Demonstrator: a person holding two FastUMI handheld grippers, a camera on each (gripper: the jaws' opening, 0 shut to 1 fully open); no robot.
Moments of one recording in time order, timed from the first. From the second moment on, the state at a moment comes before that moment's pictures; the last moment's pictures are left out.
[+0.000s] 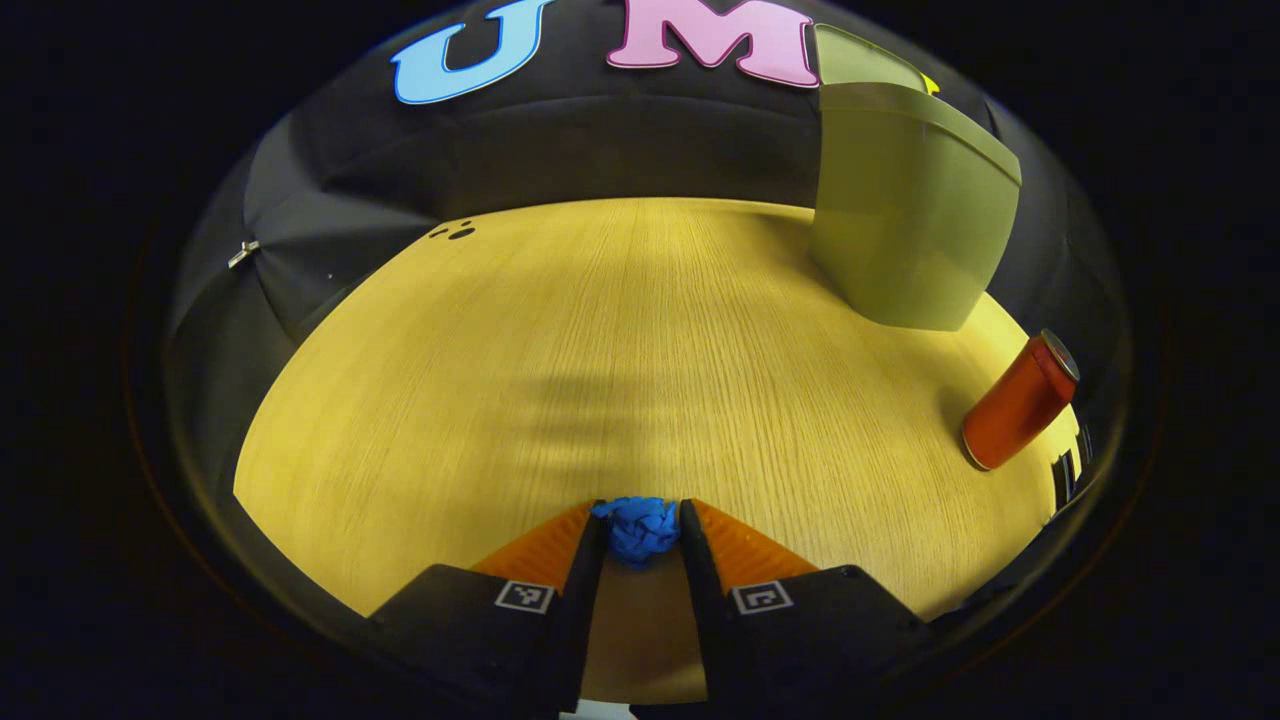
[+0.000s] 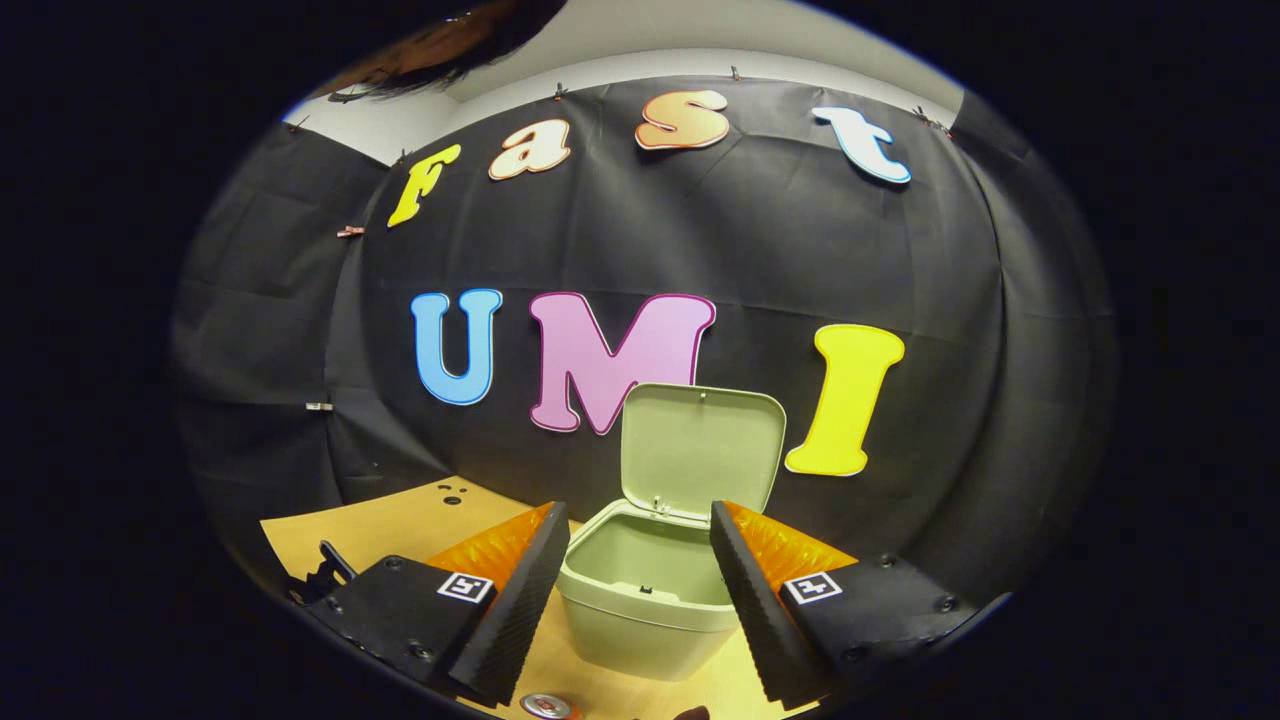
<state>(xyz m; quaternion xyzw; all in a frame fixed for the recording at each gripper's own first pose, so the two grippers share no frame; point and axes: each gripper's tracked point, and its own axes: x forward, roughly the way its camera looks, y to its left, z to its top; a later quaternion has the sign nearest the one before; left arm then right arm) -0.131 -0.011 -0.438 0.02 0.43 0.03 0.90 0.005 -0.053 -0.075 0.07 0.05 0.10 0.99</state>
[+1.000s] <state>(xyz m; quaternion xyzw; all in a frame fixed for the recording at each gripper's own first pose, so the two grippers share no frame) -0.017 -0.015 -0.180 0.01 0.19 0.04 0.98 0.004 -0.039 -0.070 0.08 0.04 0.12 0.99</state>
